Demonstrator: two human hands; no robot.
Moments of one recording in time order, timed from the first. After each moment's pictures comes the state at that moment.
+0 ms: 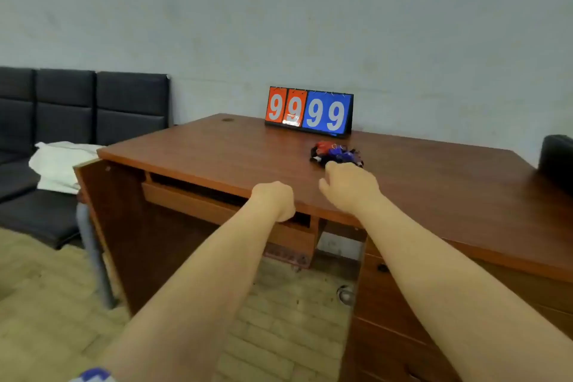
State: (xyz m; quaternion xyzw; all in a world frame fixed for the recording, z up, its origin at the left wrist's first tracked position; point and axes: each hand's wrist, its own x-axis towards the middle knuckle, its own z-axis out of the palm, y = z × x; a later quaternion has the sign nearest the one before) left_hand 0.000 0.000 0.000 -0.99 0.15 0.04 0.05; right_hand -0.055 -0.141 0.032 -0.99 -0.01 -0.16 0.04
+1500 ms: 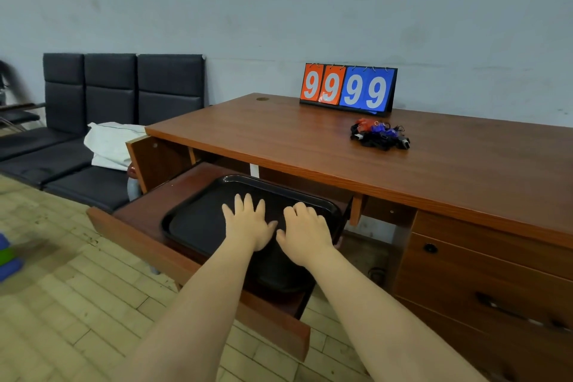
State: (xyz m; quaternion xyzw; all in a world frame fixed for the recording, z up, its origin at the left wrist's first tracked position) left_hand -0.022 0.131 -0.115 -1.00 0.01 -0.01 0.01; right_hand -0.071 0.001 -0.099 -0.98 -0.11 -0.10 0.12
